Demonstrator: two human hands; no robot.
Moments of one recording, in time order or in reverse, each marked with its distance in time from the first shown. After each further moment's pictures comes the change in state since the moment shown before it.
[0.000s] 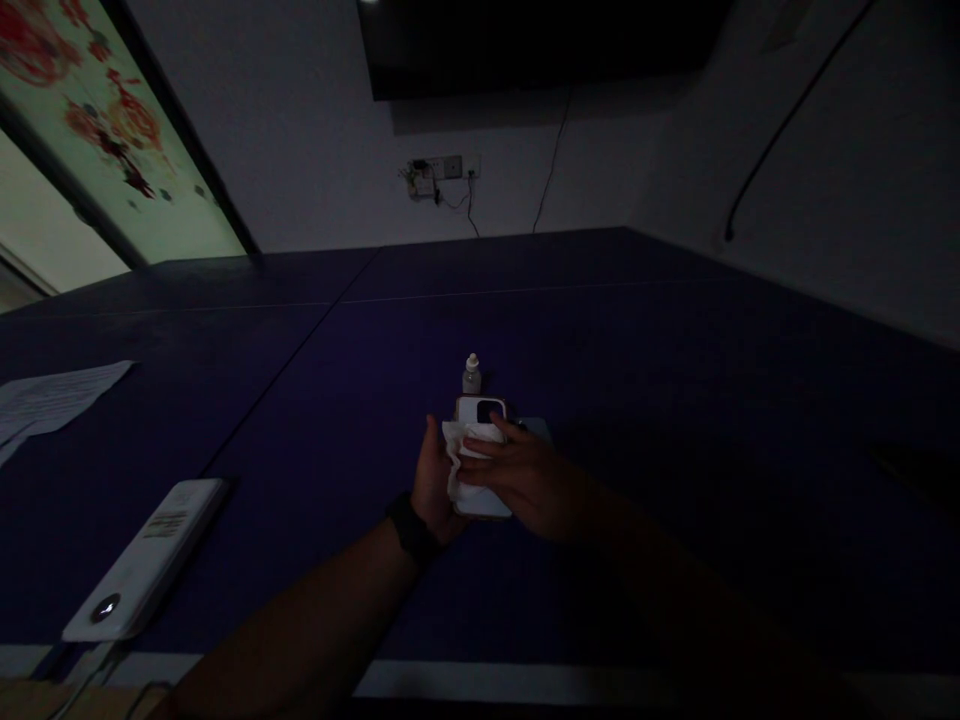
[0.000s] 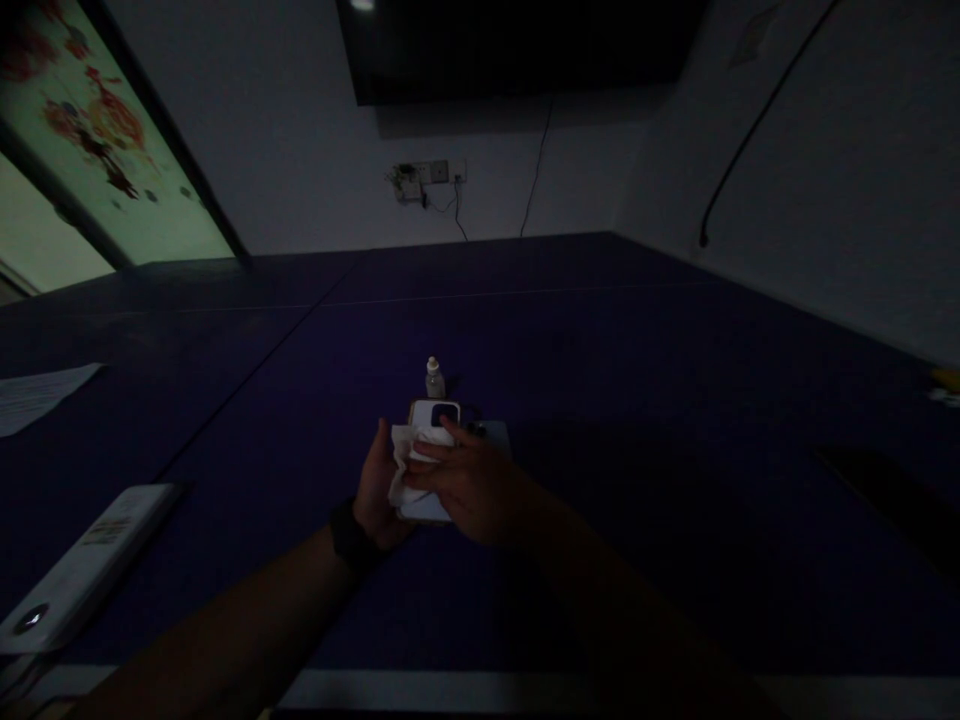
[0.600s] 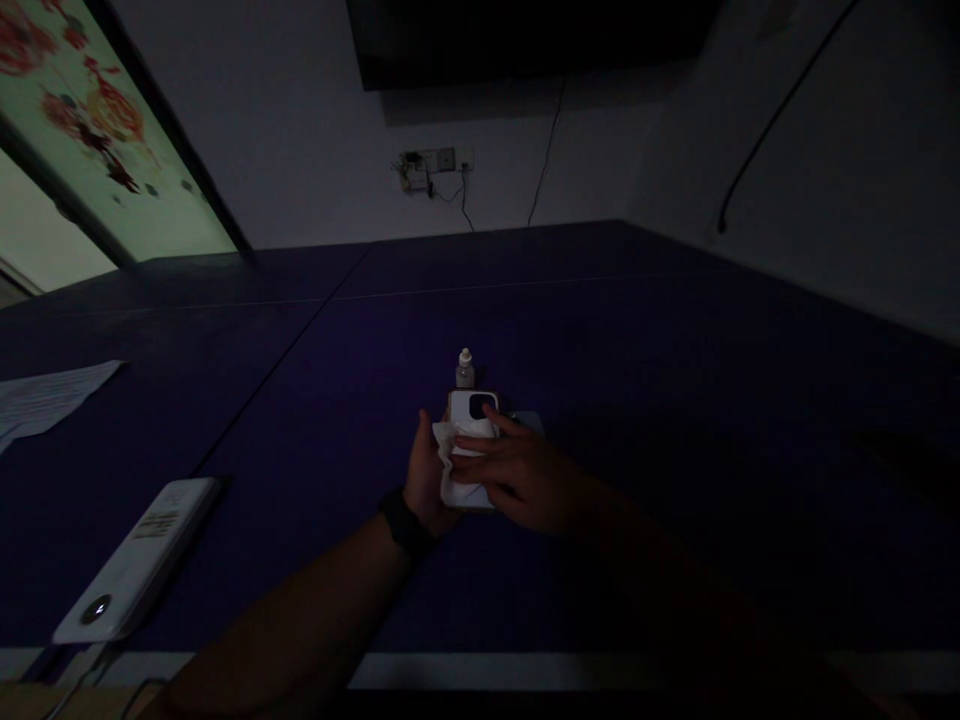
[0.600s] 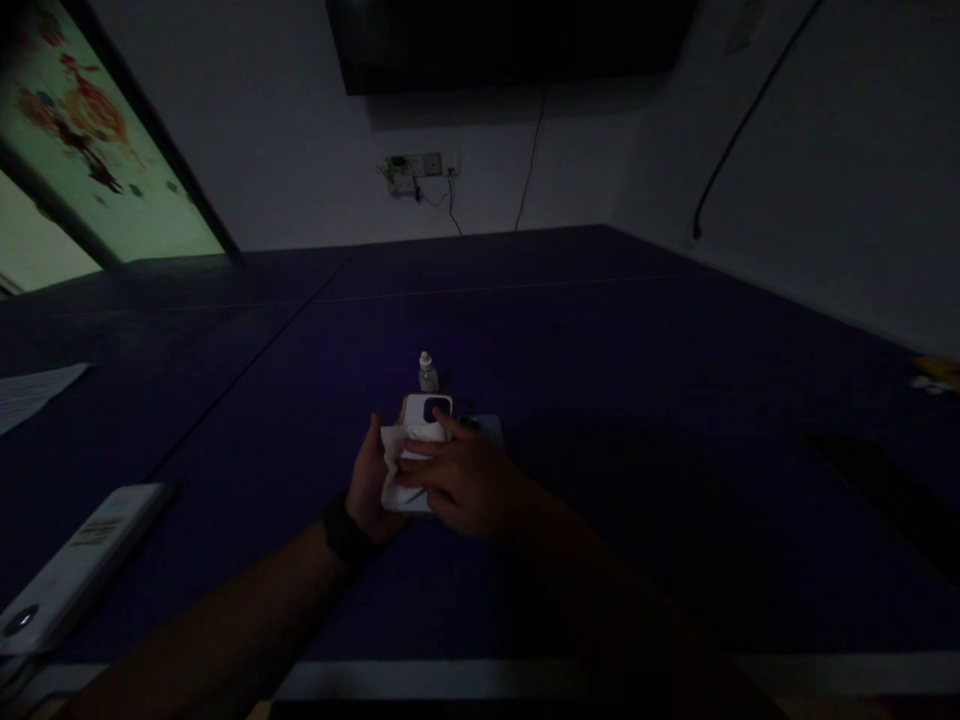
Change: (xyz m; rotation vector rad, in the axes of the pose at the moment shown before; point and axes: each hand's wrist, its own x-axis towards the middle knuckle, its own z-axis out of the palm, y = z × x) left_hand 0.001 0.000 0.002 -0.007 0.018 0.020; right_hand 0.002 -0.005 -0.009 0.038 0.010 0.018
